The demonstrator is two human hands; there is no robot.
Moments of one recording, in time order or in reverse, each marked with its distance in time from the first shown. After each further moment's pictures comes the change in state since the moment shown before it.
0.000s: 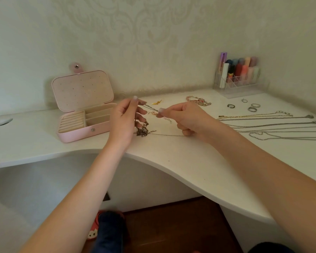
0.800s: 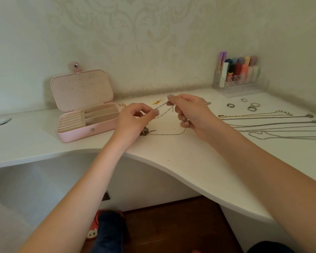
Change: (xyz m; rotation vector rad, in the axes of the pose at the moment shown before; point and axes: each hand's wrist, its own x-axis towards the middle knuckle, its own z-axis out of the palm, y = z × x) left_hand 0.000 -0.003 0.002 0.313 -0.192 0.078; right_hand 0.006 -0.001 -0.002 0.232 0.185 -0.002
